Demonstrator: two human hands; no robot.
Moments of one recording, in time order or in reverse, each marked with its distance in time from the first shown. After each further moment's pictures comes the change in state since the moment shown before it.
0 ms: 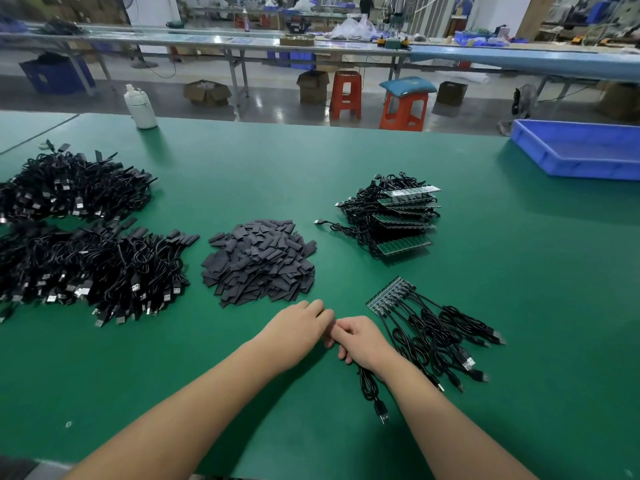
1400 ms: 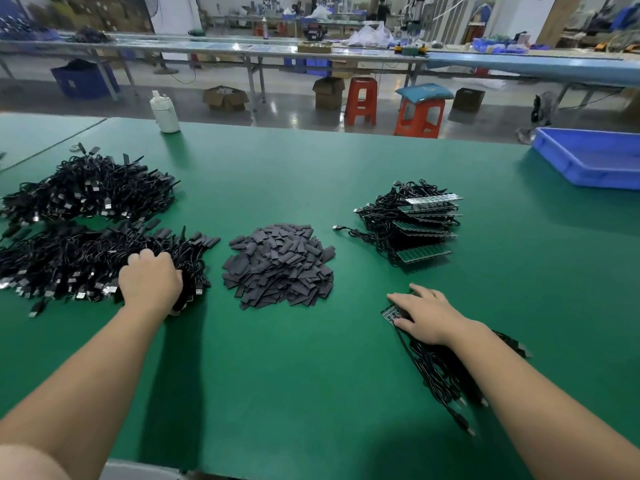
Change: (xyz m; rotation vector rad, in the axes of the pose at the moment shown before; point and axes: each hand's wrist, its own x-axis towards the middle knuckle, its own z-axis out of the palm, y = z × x) left_hand -0.101 -0.214 -0.032 0.218 0.215 -1.063; right_hand 0.035 0.008 -0.105 -1.169 -0.090 -0.053
